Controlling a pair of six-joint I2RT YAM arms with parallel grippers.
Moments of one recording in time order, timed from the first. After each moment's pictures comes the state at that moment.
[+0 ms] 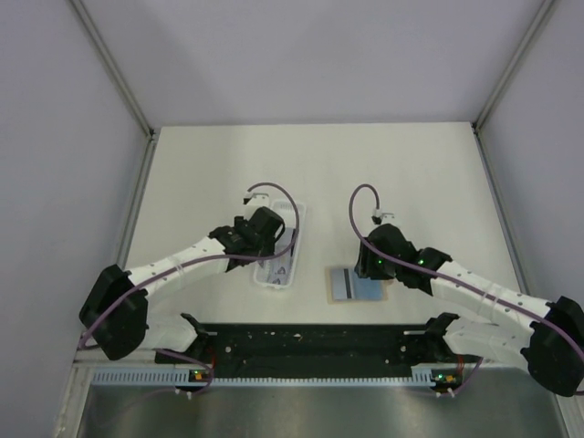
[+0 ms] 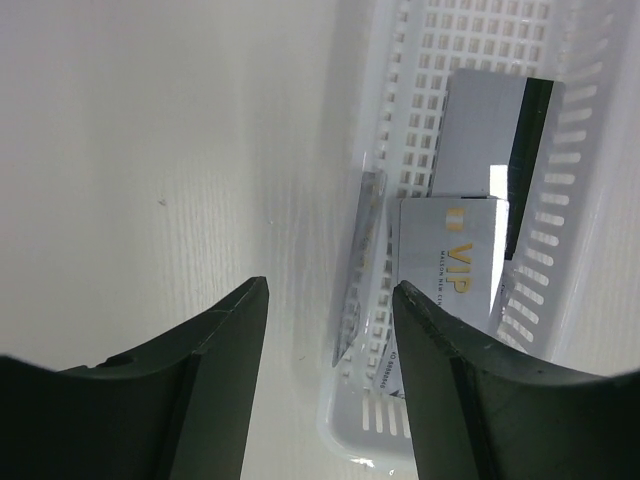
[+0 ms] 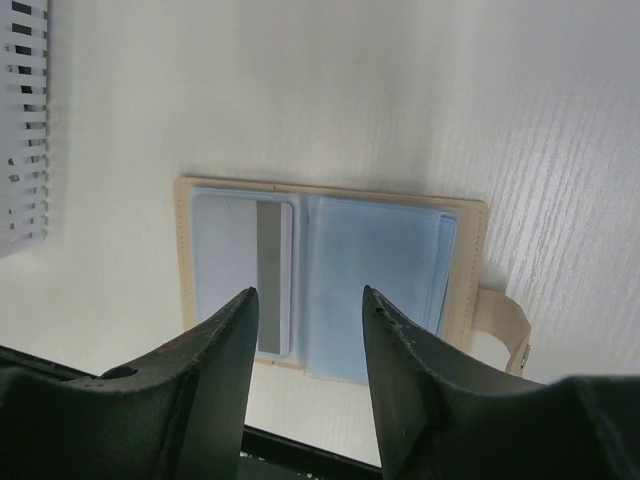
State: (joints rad) left arm -0.76 1.31 0.83 -0.52 -0.50 -0.58; right arm 0.76 1.03 0.58 -0.46 0.17 0.68
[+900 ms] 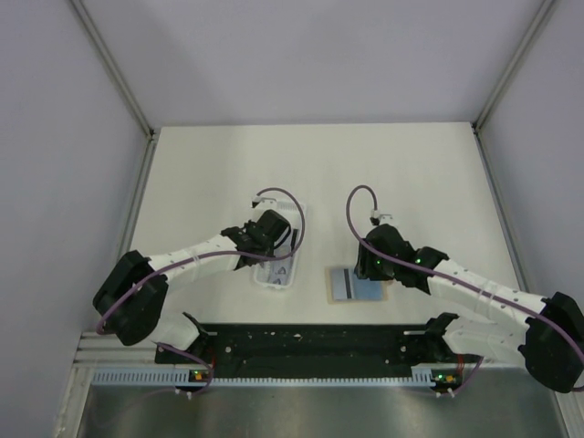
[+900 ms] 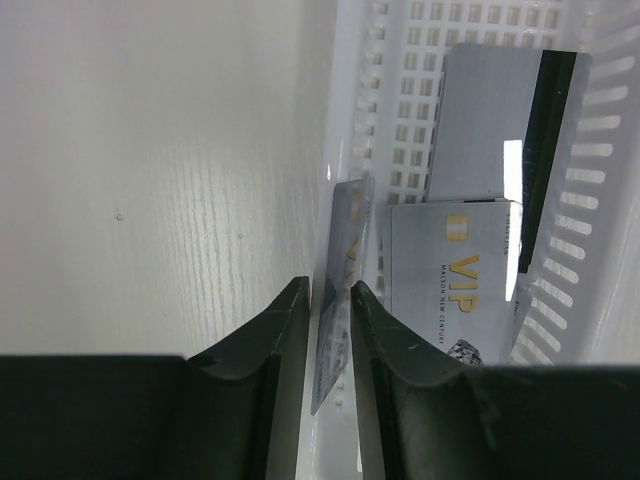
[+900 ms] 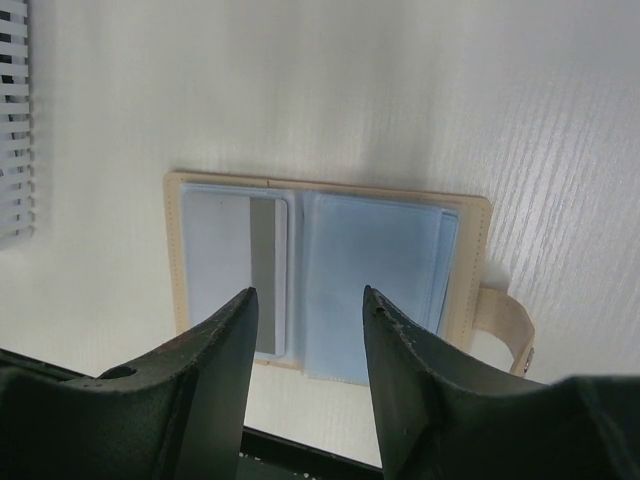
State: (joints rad) left arm -0.76 1.43 0.81 -0.41 -0.46 -0.55; right arm 0.76 1.06 0.58 -0.46 0.16 0.68
